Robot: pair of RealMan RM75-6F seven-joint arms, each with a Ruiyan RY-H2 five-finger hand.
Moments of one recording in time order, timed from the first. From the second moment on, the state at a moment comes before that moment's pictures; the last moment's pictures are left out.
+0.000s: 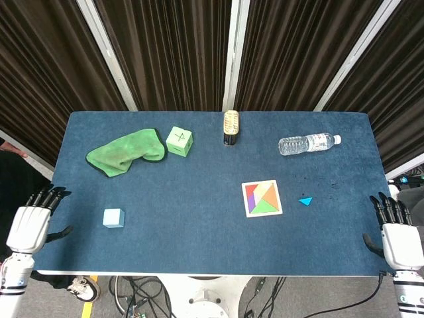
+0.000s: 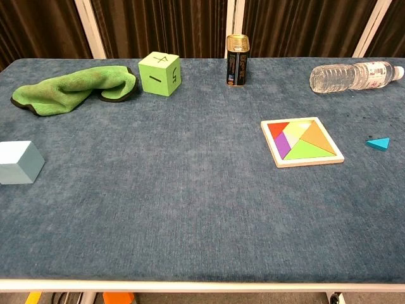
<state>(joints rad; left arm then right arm) -0.15 -1.21 -0.04 -1.53 1.56 1.51 0.06 0.05 -1.18 0.06 -1.51 -1.46 1.47 -0.07</state>
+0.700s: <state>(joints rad) -0.15 -1.21 -0.04 -1.52 1.56 1.50 0.05 0.07 -1.19 0.07 -1.50 -1.43 1.41 -0.07</state>
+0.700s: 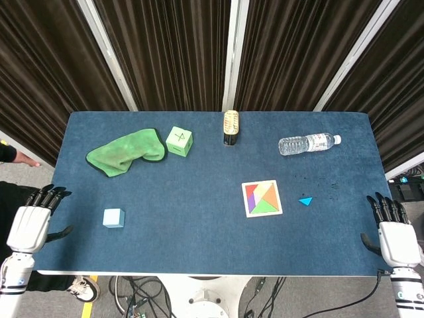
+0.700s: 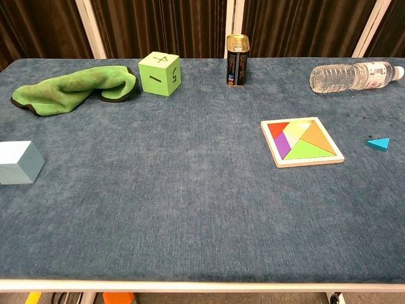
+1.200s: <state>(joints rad) -0.16 -1.22 -0.04 -1.53 1.56 1.49 0.09 0.26 -1.18 0.11 -1.46 -1.34 1.10 -0.23</state>
